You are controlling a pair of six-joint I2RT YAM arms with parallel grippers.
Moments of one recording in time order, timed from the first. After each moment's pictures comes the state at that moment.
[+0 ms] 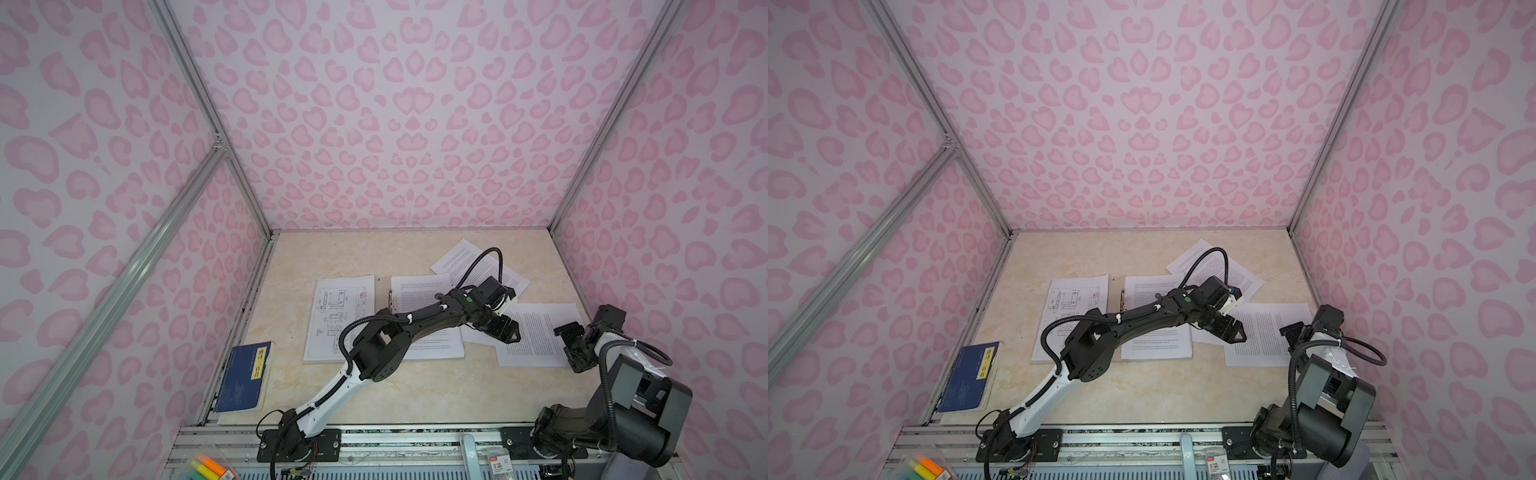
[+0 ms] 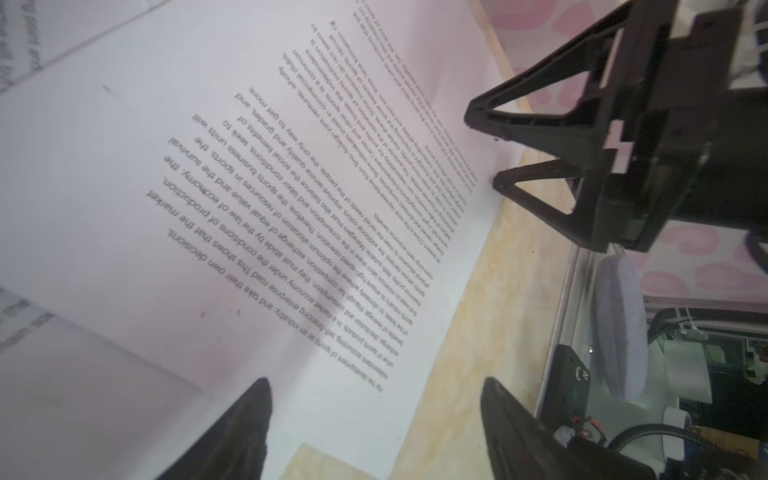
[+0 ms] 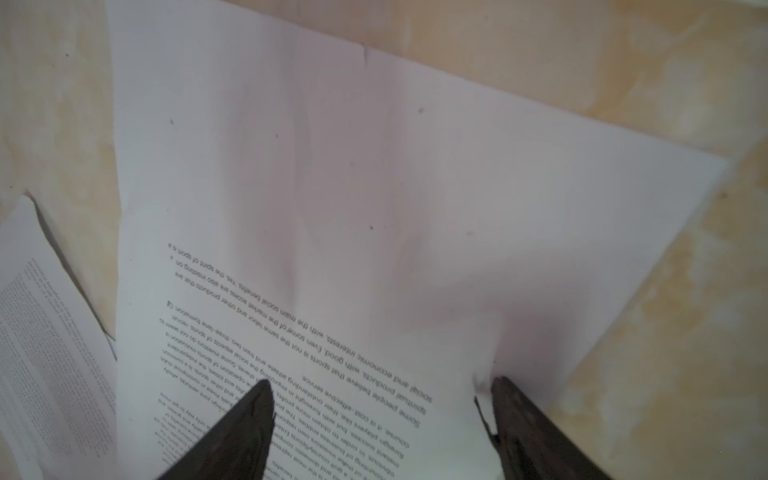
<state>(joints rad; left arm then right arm) -1.03 2.55 2.20 -0.54 0.48 -0.42 -0.61 1.35 0.62 -0.46 -0.15 0.71</state>
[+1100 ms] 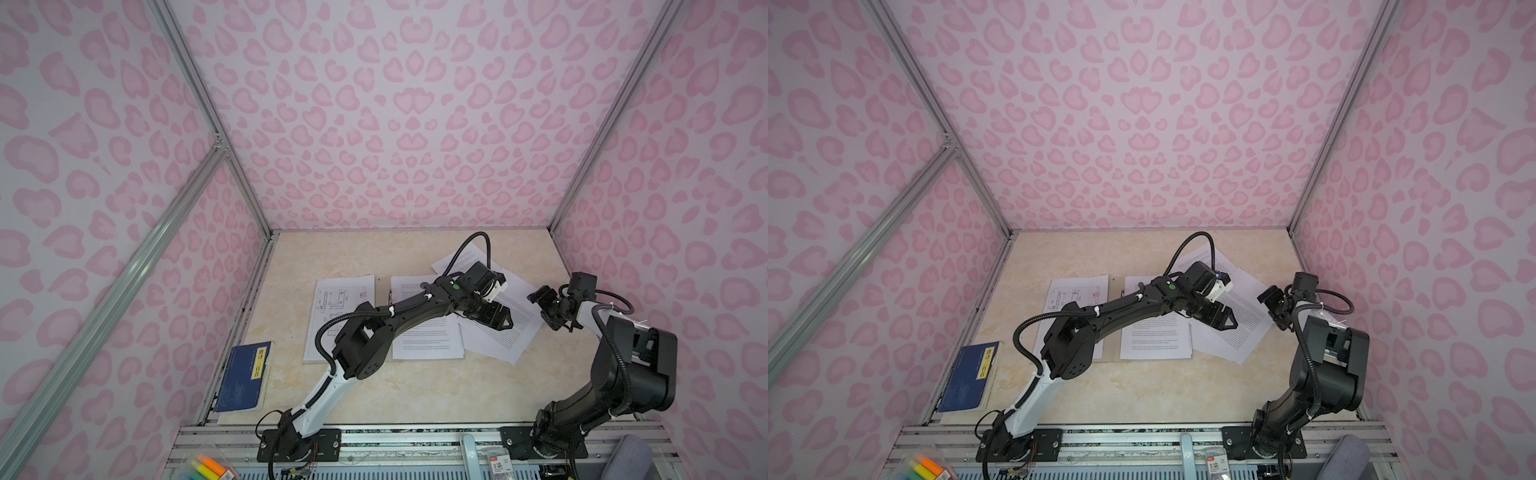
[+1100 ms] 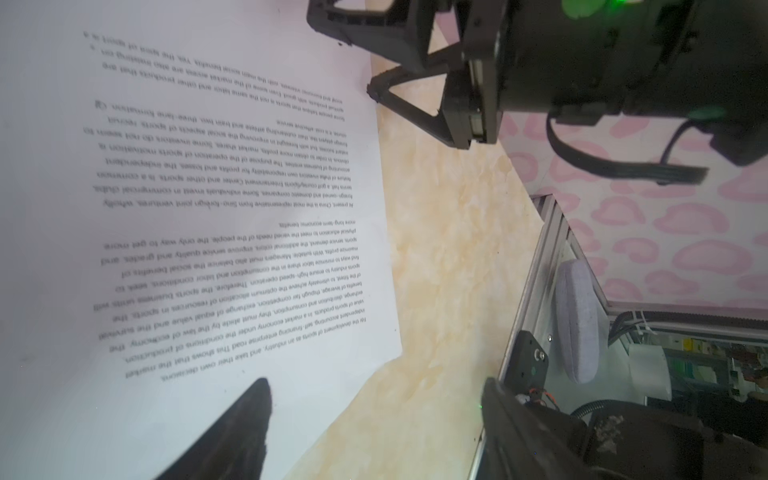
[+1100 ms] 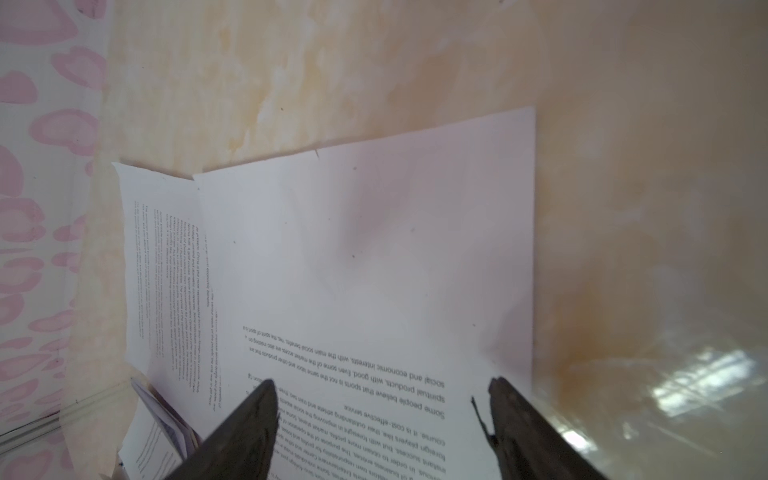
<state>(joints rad) -0.97 2.38 2.09 -0.55 0.48 -0.43 -0.38 1.61 0.85 -0.24 -0.30 0.62</state>
